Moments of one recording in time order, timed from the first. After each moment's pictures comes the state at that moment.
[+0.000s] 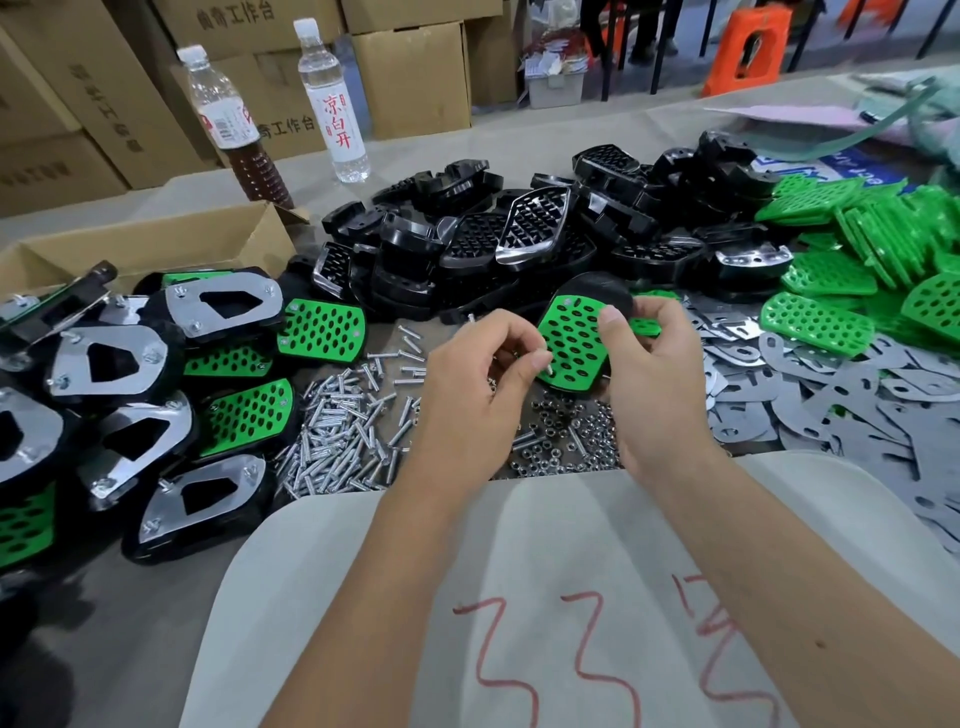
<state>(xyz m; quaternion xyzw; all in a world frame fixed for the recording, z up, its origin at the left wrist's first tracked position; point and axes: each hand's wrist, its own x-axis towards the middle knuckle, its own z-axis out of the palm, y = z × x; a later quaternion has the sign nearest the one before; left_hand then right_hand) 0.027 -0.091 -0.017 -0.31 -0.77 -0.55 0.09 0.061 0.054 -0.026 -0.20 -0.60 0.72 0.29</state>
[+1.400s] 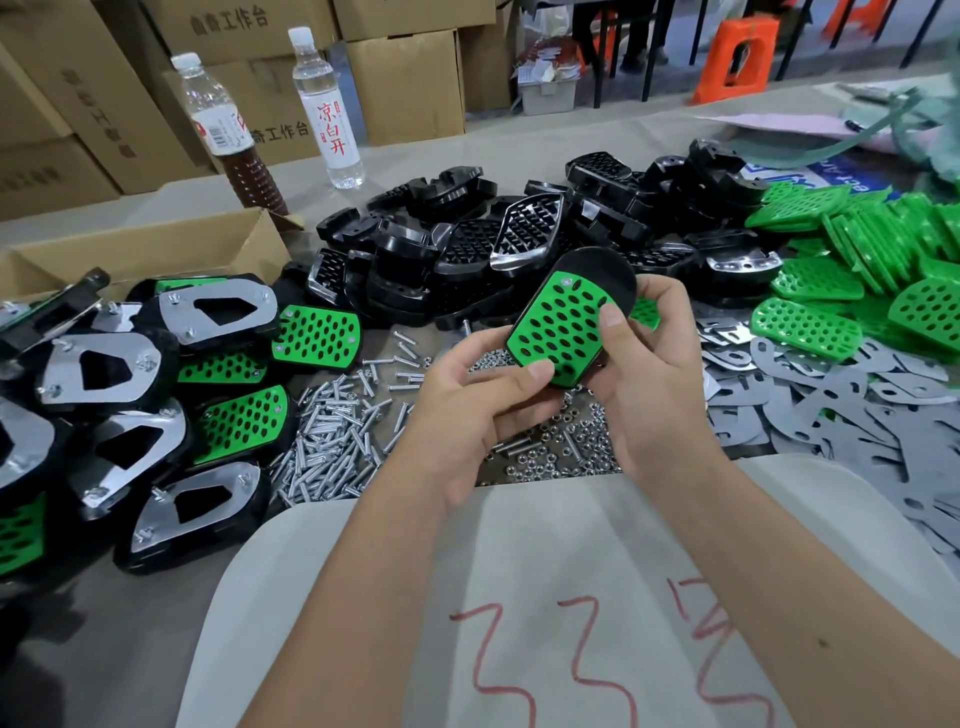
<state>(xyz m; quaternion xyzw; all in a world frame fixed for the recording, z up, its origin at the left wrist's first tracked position) 0.031 -0.091 -0.007 -0.06 -0.56 -0.80 -0.23 0.073 0.053 -0.015 -0.08 -0.53 0.80 0.26</state>
